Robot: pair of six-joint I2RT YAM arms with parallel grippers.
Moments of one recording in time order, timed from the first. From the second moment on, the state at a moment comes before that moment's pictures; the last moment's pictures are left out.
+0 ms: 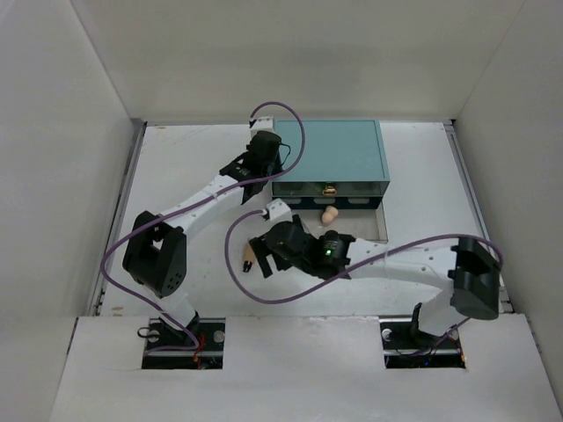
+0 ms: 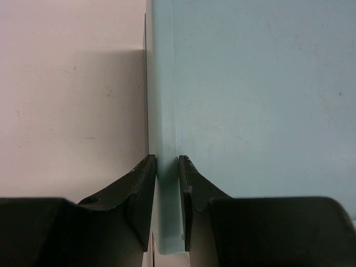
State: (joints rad) left arm -0.59 1.70 1.33 -0.21 -0.34 -0.47; right arm 1.20 1.52 1.13 -0.36 0.40 0.49
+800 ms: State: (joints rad) left arm -0.59 1.70 1.34 -0.22 -0.32 -0.45; right arm 1.28 2.10 1.53 -0.42 0.54 0.75
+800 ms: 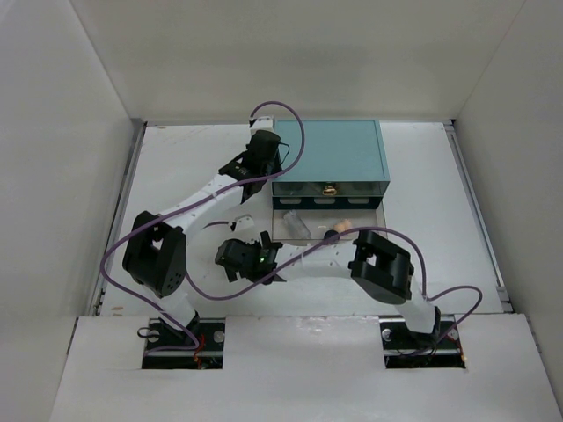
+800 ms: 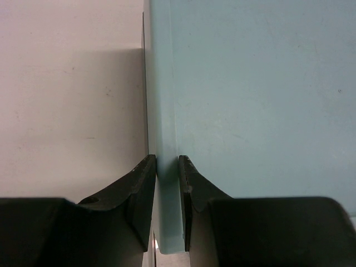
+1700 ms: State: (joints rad) left arm -0.59 1.70 1.34 -0.22 -0.32 -0.45; right arm 1.28 1.87 1.35 -0.39 0.57 0.67
